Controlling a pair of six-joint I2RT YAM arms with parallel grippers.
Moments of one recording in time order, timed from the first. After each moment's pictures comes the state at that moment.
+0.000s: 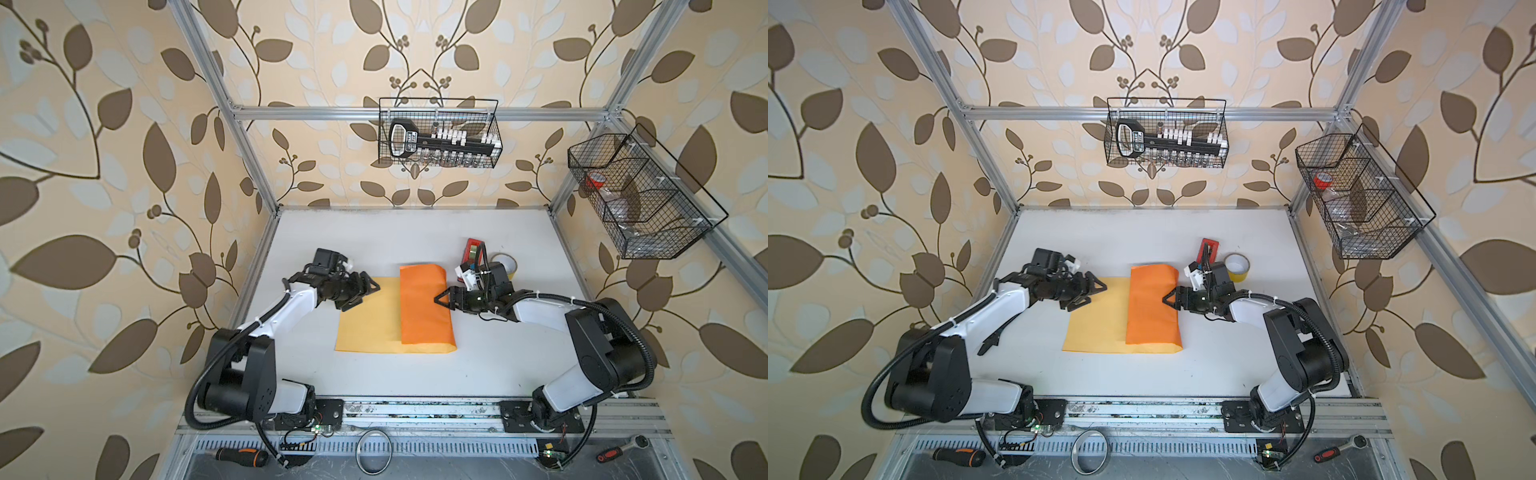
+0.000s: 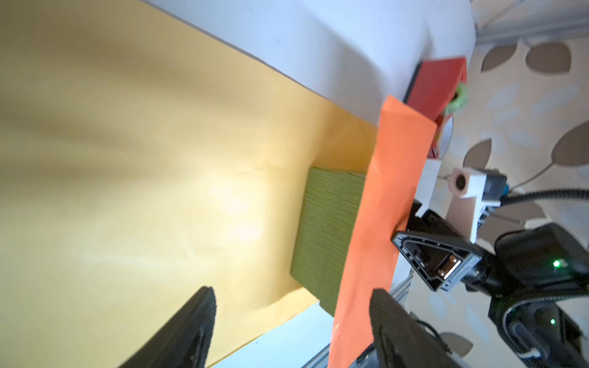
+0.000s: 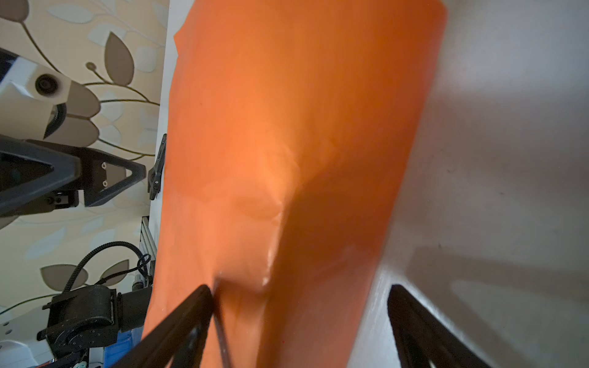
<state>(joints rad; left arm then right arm) -0.10 1.31 0.80 -0.51 0.57 -0.67 0.32 1.59 0.67 0.06 -0.58 0.48</state>
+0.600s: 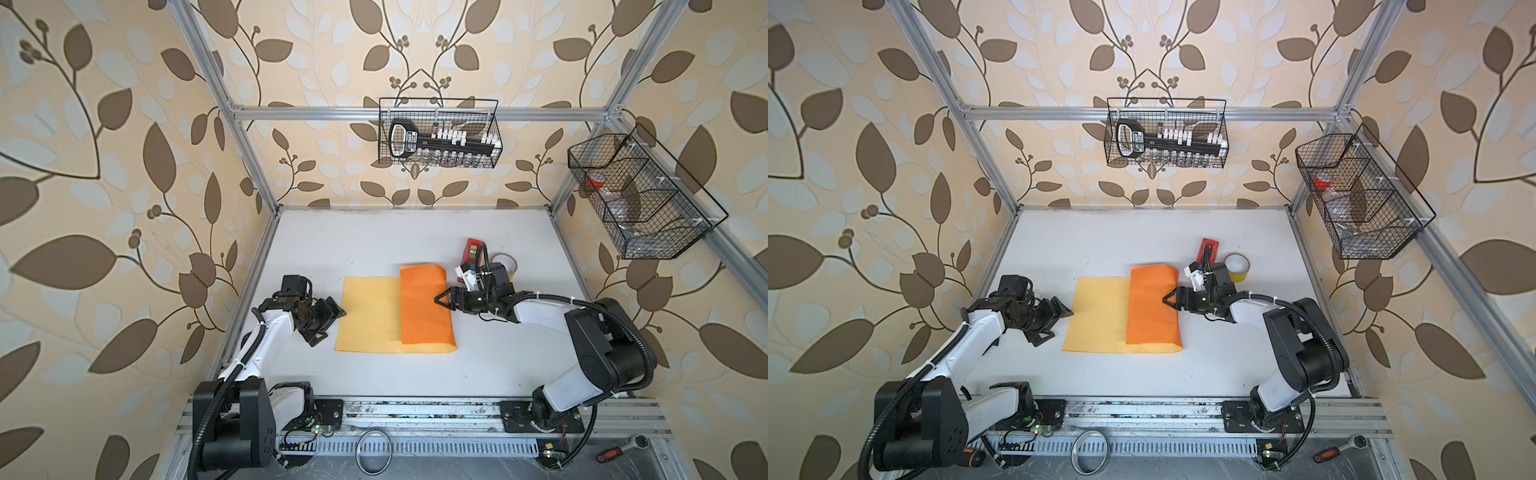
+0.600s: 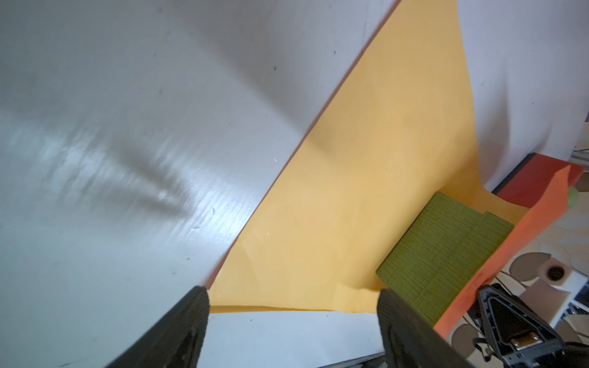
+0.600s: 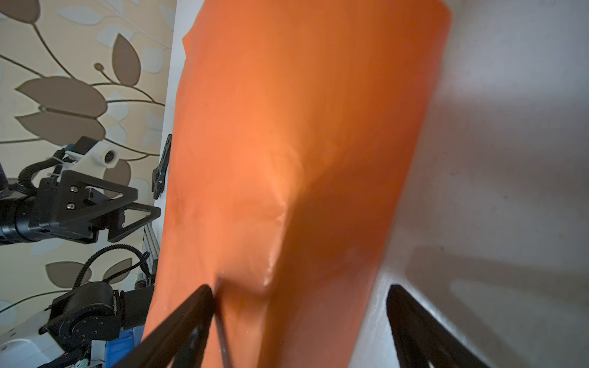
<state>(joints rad) 0.08 1.11 0.62 -0.77 0.43 -0.74 0.32 1.59 0.66 0.09 -0.60 0.48</state>
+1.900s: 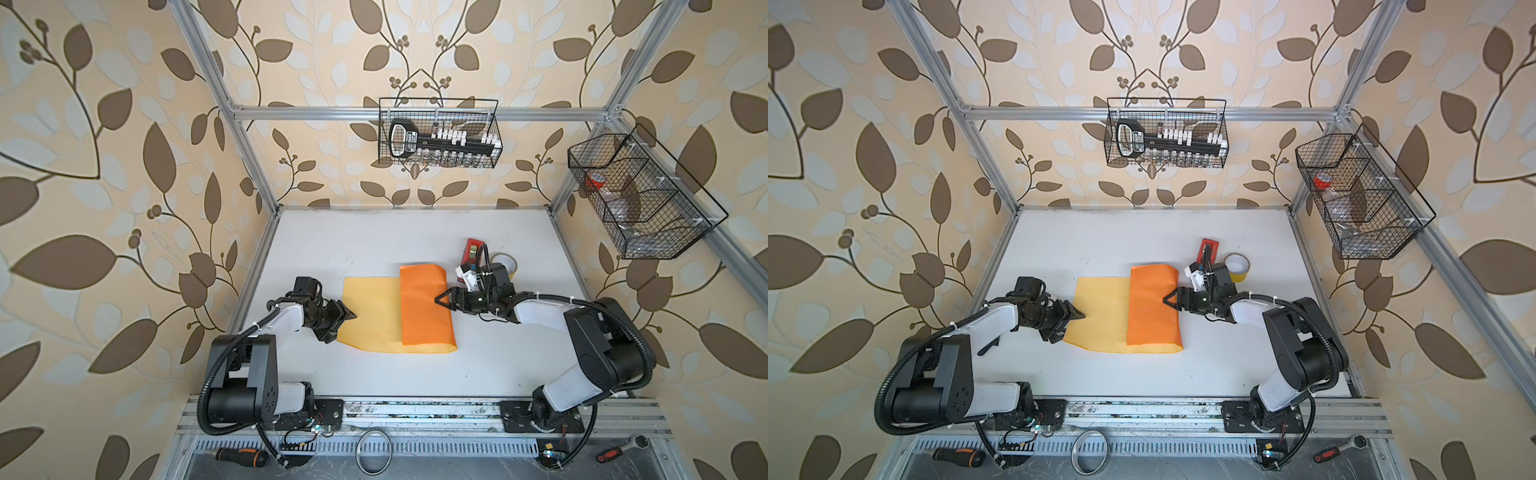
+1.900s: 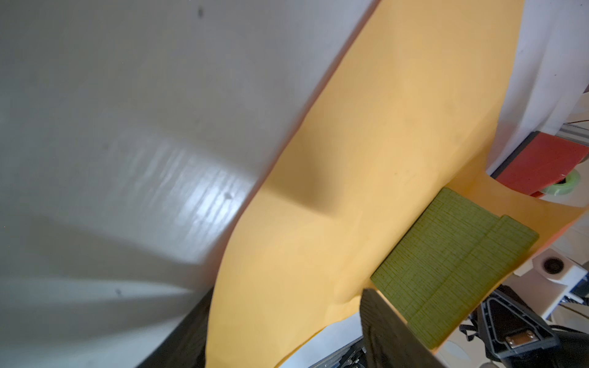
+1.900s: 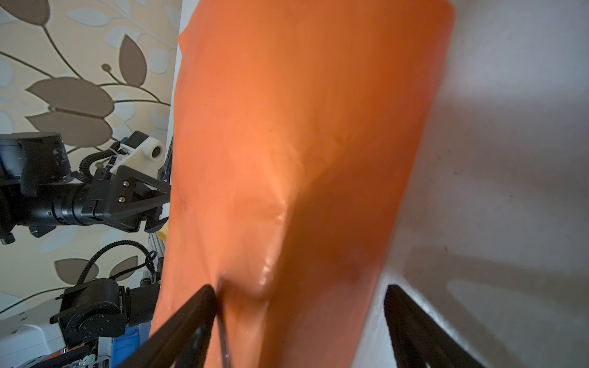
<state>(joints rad) 0.04 1.38 0.60 -0.51 0.58 -0.75 0.31 1.60 0.65 0.10 -0.62 0.48</state>
